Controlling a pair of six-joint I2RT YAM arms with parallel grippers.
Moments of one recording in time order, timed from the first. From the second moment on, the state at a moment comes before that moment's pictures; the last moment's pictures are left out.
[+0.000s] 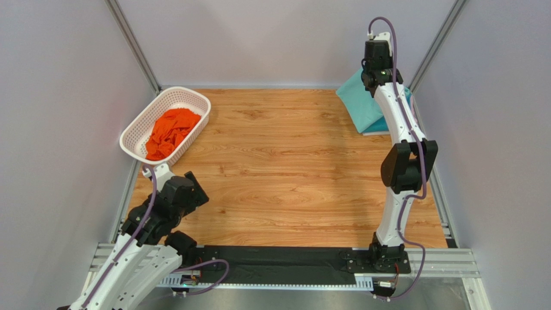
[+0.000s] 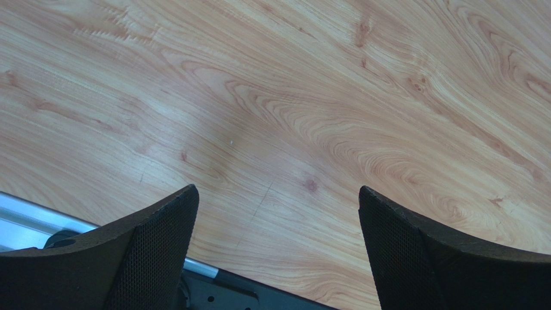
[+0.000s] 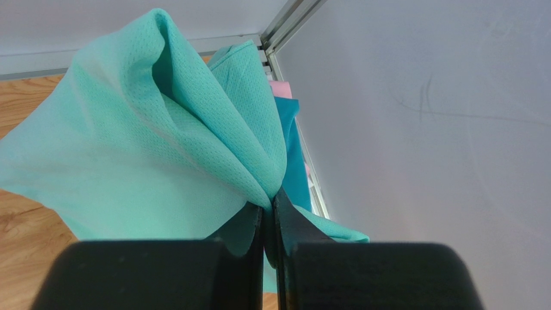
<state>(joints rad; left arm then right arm) -0.51 0.49 0.71 -1.11 -0.50 -0.91 0.09 2.04 2.09 -0.59 0.66 -0.18</state>
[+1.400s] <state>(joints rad) -0.51 0.59 0.71 -1.14 -0.51 -0.93 -0.34 2.37 2.17 -0.72 0.19 0.34</state>
